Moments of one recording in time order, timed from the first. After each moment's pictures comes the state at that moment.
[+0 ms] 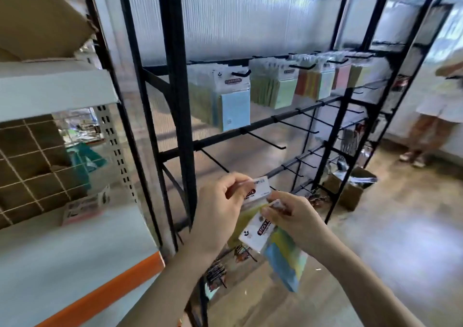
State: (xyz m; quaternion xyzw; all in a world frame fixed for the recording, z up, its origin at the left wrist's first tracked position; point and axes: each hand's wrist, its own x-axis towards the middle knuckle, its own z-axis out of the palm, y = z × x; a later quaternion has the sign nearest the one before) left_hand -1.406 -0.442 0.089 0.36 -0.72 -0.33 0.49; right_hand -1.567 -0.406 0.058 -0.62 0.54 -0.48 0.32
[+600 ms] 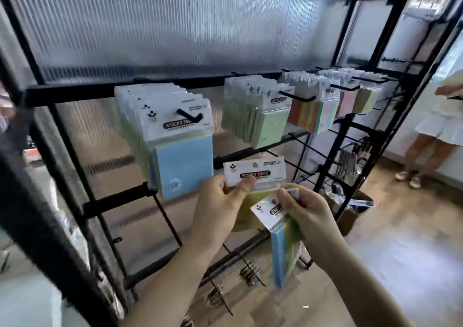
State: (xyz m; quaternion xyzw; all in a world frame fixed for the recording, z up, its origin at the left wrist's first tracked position) left_hand -1.536 -0.599 0.102 0.42 -0.60 -0.46 0.50; right_hand -1.689 -0.549 0.090 -0.48 0.48 -0.61 0.40
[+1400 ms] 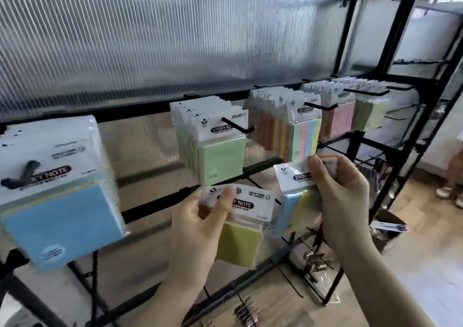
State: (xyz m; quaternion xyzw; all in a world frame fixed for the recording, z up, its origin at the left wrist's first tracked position) left_hand -1.639 -0.629 0.107 0.42 -0.58 -0.38 0.59; right_hand -1.829 -0.626 0.130 -0.46 0.44 -0.74 0.21
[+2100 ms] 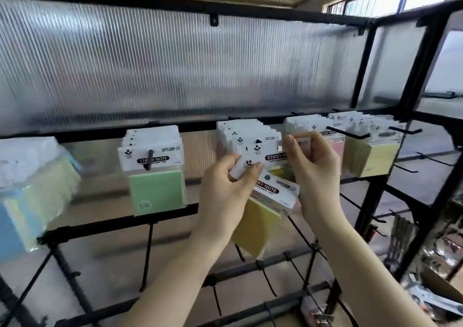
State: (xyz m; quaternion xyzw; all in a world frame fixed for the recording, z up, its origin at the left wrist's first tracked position) left_hand -1.807 -0.680 0.177 0.41 -0.61 -0.28 0.61; right_hand -1.940 -0.713 0.187 -0.57 0.32 -0.72 0.24
